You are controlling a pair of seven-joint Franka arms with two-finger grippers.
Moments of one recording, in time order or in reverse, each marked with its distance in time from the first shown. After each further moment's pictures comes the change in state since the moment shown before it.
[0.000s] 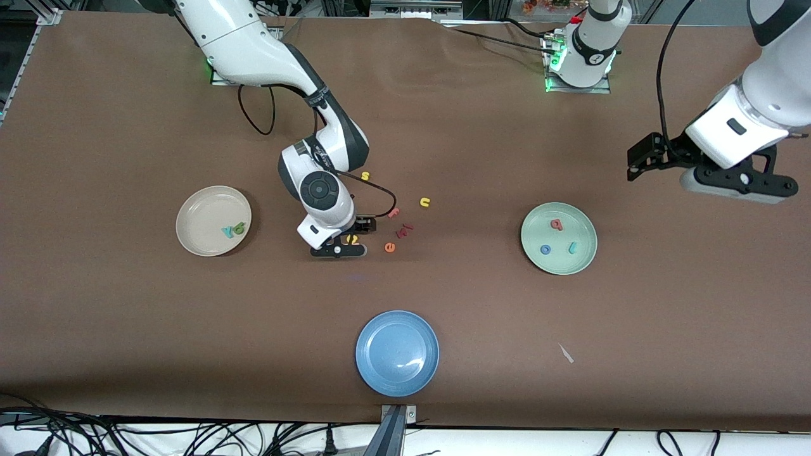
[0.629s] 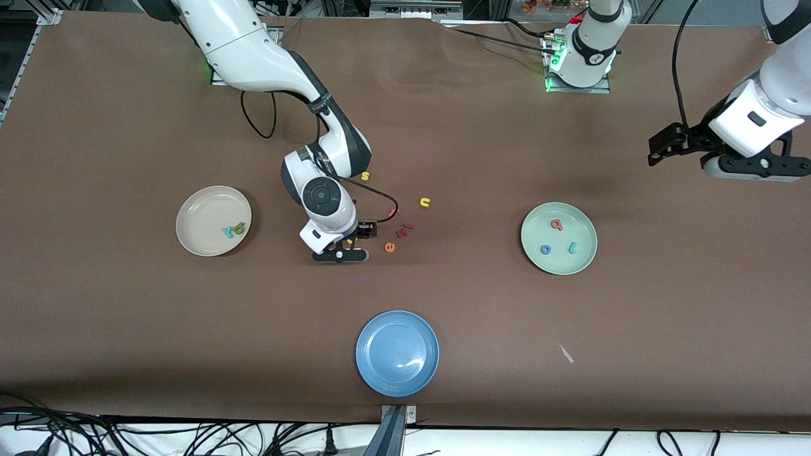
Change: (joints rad) left arm 0.086 -0.099 -0.021 -0.189 0.000 0.023 0.002; right arm -0.001 0.040 -0.001 0.050 0.007 0.000 0.005
